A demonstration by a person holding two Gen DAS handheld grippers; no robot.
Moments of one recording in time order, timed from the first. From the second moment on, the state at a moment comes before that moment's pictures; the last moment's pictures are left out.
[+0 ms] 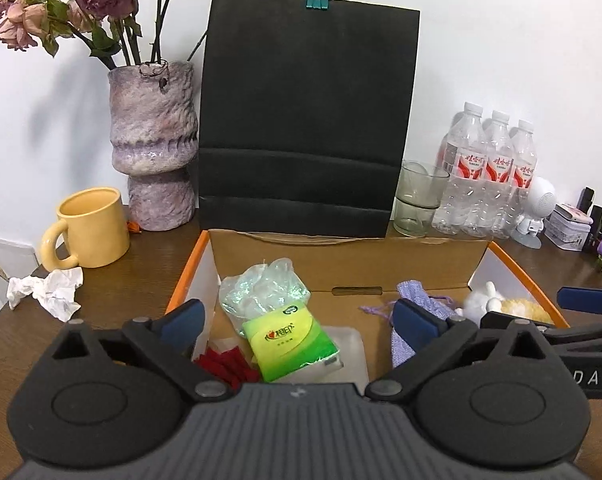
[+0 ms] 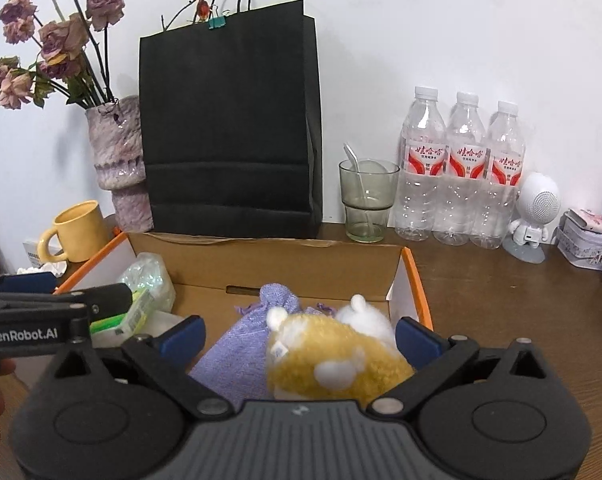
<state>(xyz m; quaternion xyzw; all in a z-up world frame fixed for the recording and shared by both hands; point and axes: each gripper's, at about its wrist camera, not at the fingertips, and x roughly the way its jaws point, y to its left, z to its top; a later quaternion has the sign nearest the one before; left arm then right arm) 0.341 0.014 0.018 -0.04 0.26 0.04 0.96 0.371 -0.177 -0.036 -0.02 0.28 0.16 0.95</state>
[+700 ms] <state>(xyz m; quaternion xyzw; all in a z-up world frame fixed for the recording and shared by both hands) 0.197 -0.009 0.004 0.06 0.25 -0.04 0.97 0.243 -0.252 -0.055 -0.05 0.26 0.17 0.95</state>
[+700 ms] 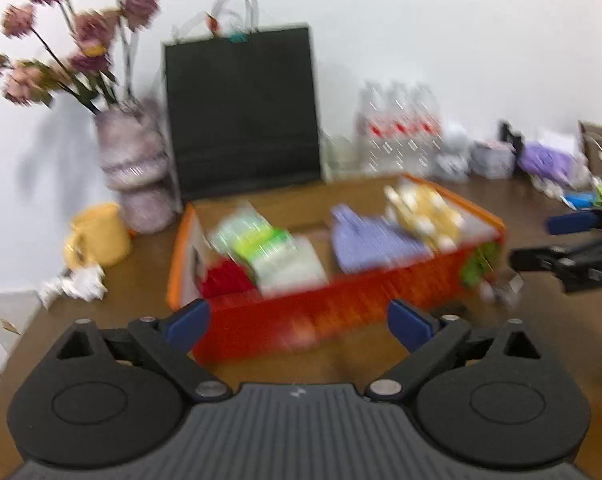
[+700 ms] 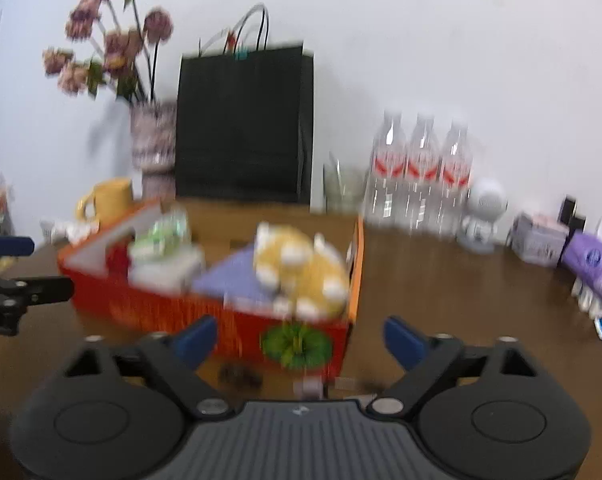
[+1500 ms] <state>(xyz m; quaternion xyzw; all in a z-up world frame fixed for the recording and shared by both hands) 0.205 -0.022 -0.047 0.01 0.36 -0.10 0.93 0.267 -0.244 -0.103 -0.05 0.33 0.16 0.93</state>
